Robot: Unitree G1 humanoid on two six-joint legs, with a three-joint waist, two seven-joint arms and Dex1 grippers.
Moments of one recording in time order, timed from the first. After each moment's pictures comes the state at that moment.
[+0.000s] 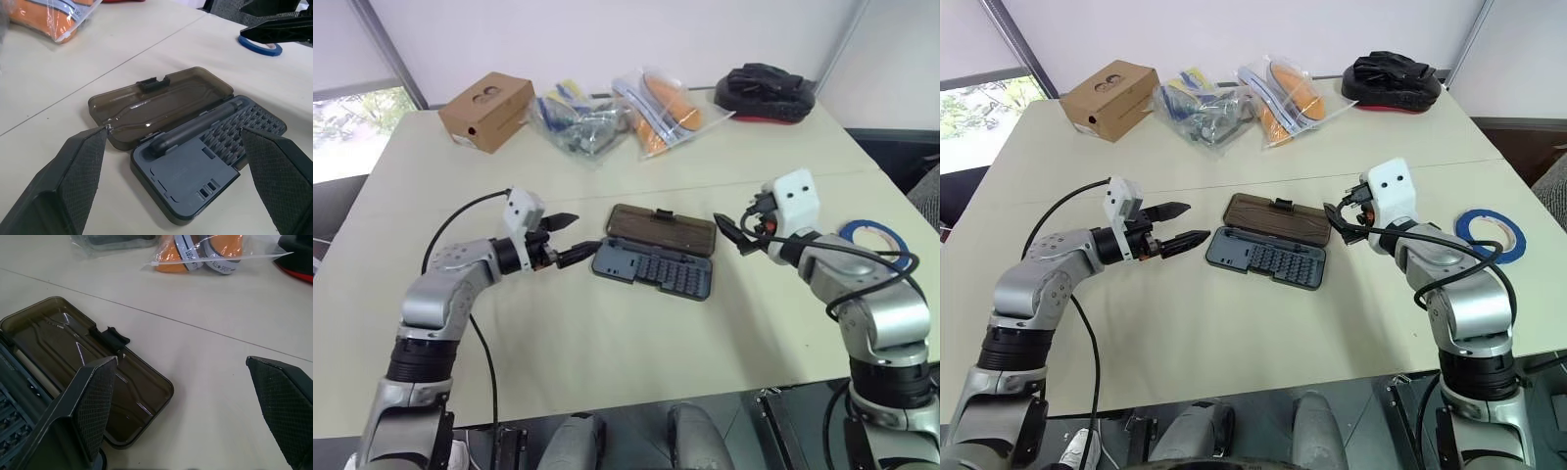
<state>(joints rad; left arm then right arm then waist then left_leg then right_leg) -0.45 0.53 0.05 -0.06 -0.48 0.57 -0.89 -0.40 -0.57 -0.12 -0.45 0.32 0.94 0.30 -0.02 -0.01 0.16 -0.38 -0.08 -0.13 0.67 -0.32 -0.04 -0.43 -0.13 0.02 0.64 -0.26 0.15</state>
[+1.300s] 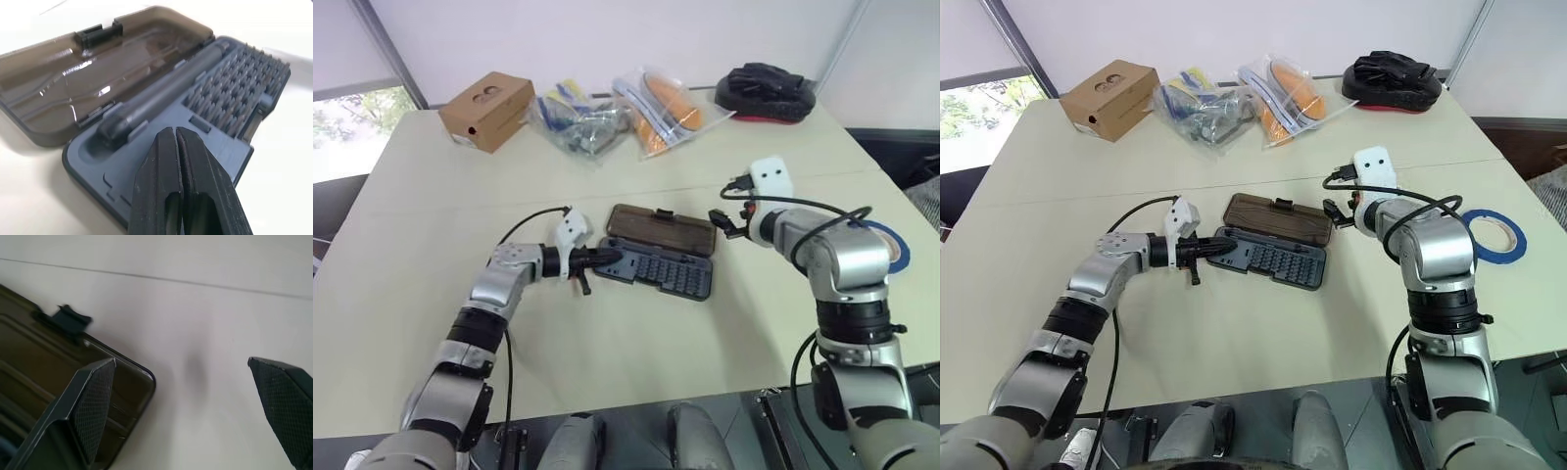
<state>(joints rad) -0.61 0.39 -0.14 0.36 -0.30 0.28 -1.05 -0.69 -0.45 -0.06 -0.10 0.24 1.23 0.18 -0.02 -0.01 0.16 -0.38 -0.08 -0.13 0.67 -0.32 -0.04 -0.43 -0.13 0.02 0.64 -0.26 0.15</state>
